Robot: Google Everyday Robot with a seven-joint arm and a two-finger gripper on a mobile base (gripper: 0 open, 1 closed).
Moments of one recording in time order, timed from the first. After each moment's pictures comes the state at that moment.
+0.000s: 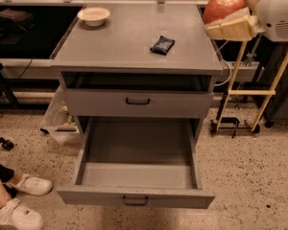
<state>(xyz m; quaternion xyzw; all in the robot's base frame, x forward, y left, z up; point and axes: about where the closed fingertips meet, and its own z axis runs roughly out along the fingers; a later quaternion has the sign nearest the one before) 0.563 -0.174 1.062 -0.45 0.67 0.03 0.58</state>
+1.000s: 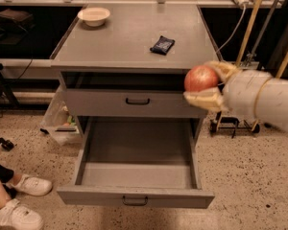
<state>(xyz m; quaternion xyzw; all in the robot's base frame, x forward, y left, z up) 0.533 -0.151 0.917 -0.45 0.67 0.04 0.59</state>
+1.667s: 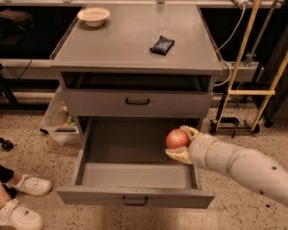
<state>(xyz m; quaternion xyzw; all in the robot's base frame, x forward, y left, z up) 0.536 -0.127 0.677 -0.45 0.74 0.04 0.50</state>
